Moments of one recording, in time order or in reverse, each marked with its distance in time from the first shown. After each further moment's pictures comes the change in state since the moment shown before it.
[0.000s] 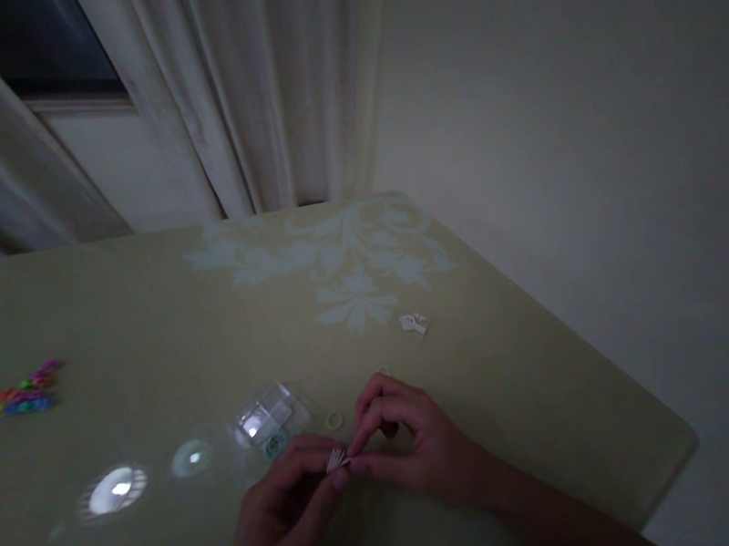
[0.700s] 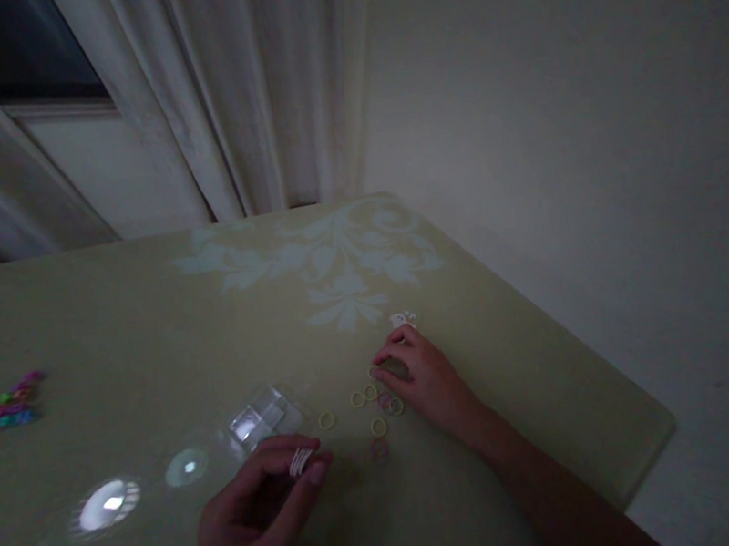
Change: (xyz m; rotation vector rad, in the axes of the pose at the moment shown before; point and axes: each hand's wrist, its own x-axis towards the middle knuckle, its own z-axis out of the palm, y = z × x) left_hand -0.005 0.006 -0.005 0.036 0.241 -0.040; right_hand 0.017 0.039 -0.045 -0.638 0.170 0.173
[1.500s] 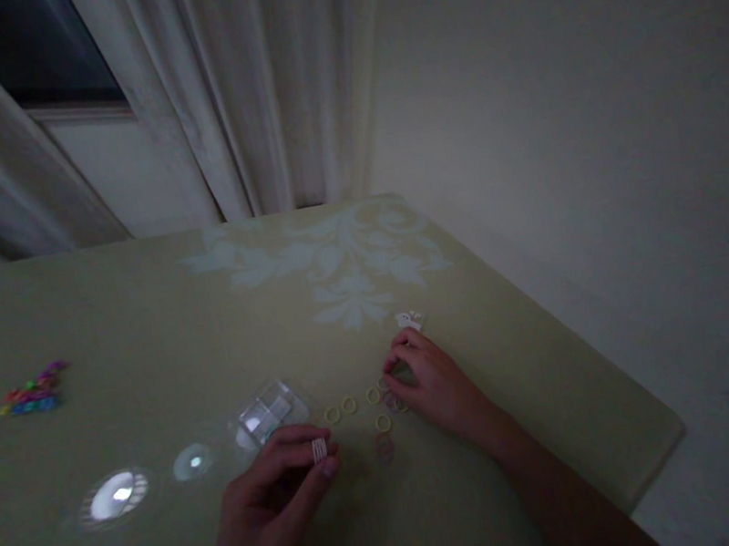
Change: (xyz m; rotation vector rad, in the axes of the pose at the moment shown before) left_hand 0.005 0.008 0.007 0.007 0.002 0.108; right_hand -0.005 -0.005 -0.006 -0.105 -0.083 -0.055
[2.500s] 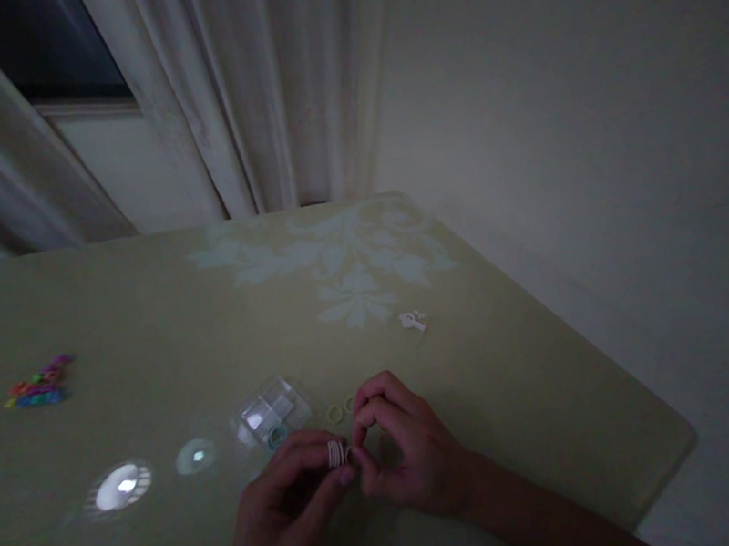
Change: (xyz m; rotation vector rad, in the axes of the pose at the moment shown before) left_hand -0.006 -0.005 0.007 -0.030 -0.139 0.006; right_hand -0.030 -0.054 0.025 0.365 0.137 -0.384
